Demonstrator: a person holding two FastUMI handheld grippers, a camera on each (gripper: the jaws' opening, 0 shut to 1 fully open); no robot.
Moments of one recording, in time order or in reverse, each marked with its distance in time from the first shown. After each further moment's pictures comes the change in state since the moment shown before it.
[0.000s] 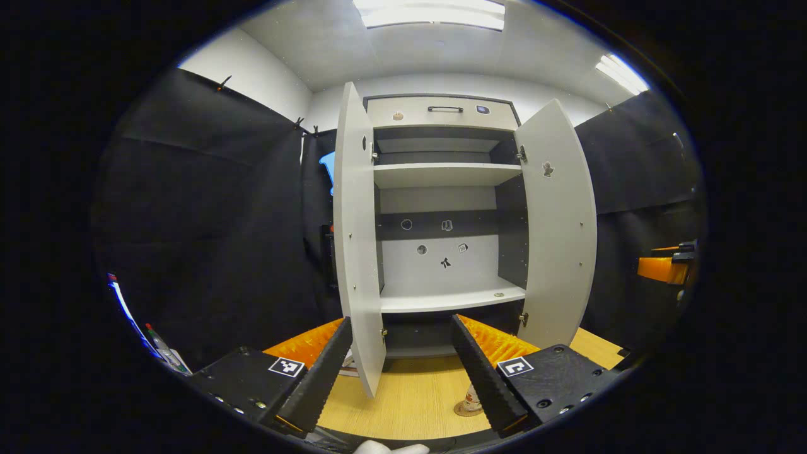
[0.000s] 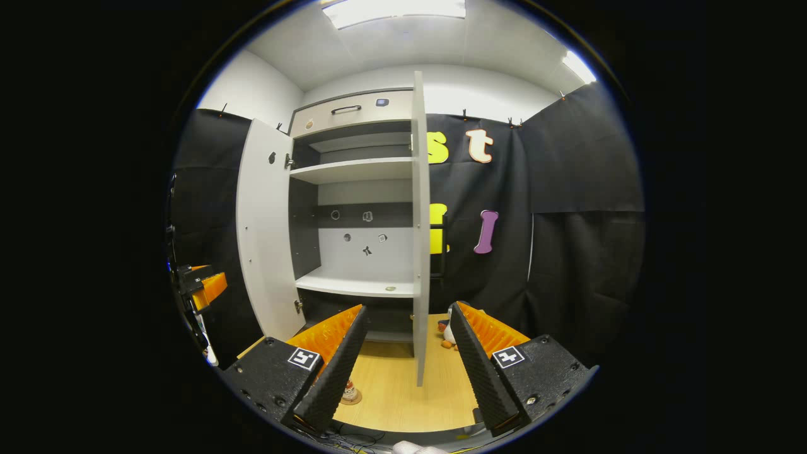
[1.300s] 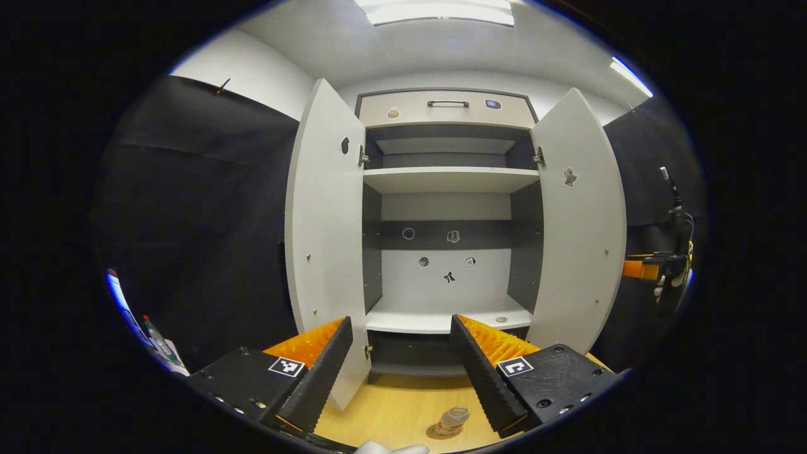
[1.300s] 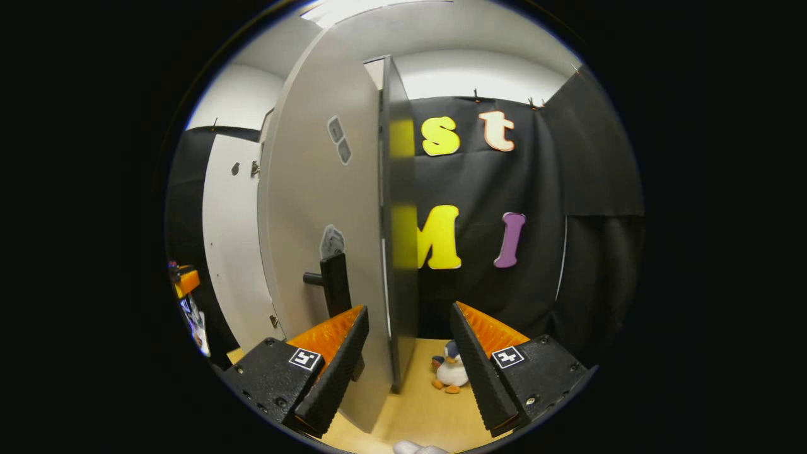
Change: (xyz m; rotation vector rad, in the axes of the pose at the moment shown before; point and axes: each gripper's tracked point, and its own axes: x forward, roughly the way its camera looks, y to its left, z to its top) left arm 0.080 -0.066 0.027 -0.040 0.009 0.120; right arm 0.209 -0.128 0.066 -0.048 0.016 0.199
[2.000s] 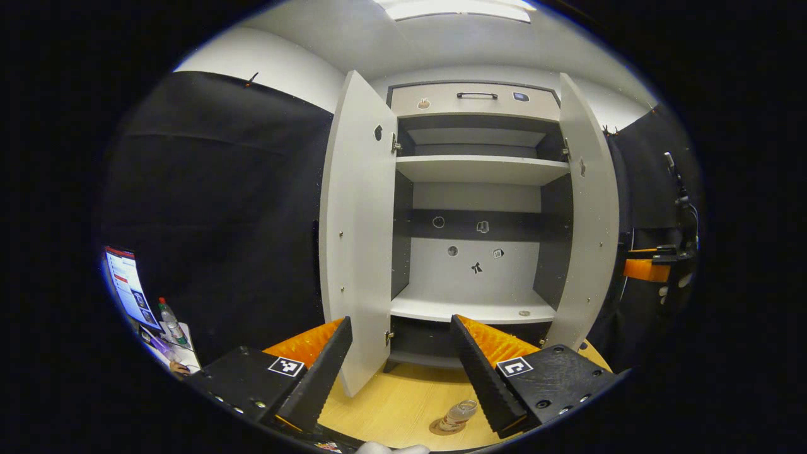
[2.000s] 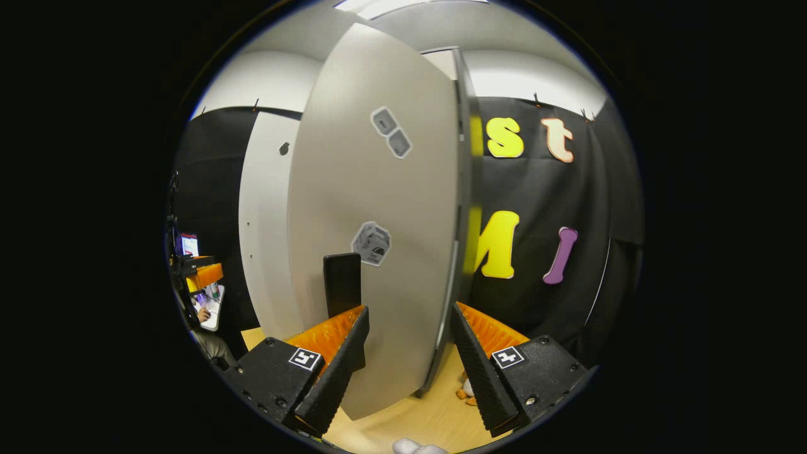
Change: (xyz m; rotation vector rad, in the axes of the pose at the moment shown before) left arm -0.013 0.022 -0.025 -0.037 0.040 0.133; right arm 0.028 0.092 0.002 -0.102 0.039 0.231
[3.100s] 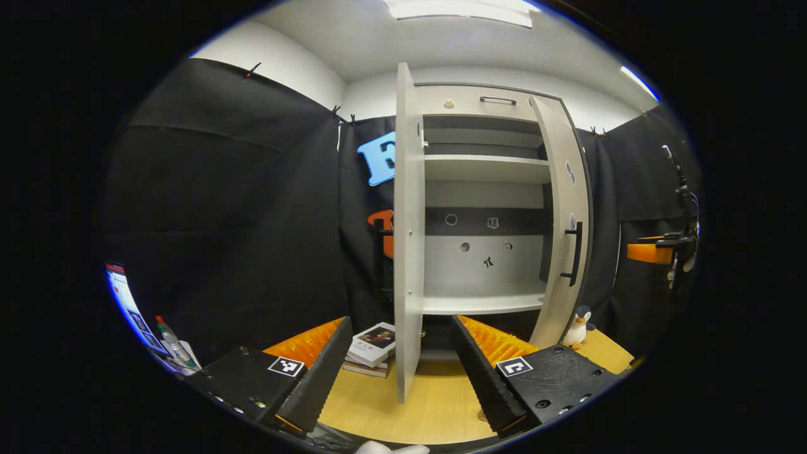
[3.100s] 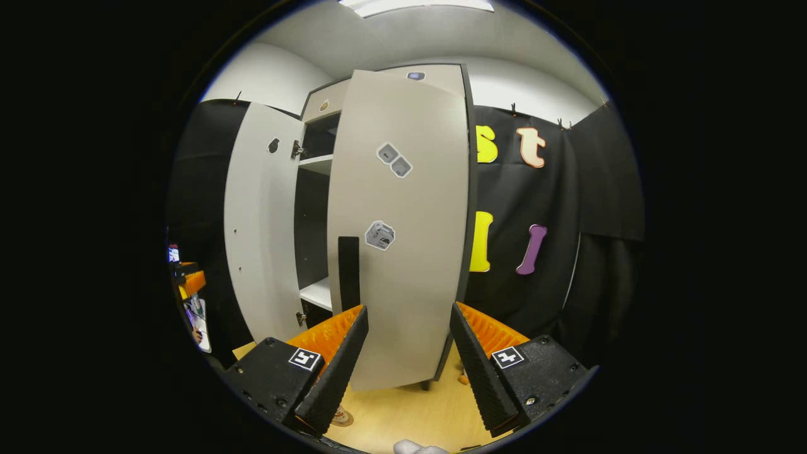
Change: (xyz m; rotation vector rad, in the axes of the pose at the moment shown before) left arm 0.013 0.134 -0.001 0.039 -0.003 -0.105; right arm -0.042 0.078 0.001 0.049 -0.013 -0.264
